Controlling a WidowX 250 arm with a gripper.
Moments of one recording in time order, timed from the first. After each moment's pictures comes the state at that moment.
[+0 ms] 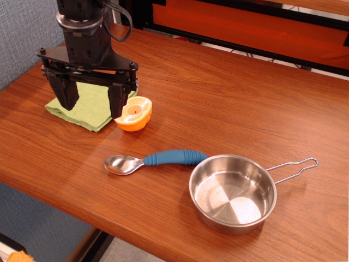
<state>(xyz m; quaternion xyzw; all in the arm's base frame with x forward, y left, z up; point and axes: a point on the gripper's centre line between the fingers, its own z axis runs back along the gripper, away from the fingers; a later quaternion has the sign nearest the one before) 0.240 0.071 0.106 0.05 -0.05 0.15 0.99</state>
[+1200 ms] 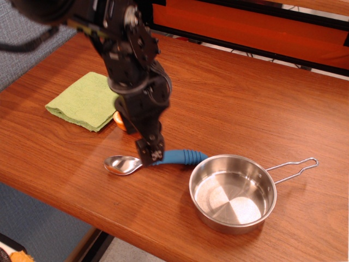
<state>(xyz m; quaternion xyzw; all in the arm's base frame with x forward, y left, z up) 0.256 0.014 0.051 0.03 -0.11 -0.34 0.93</state>
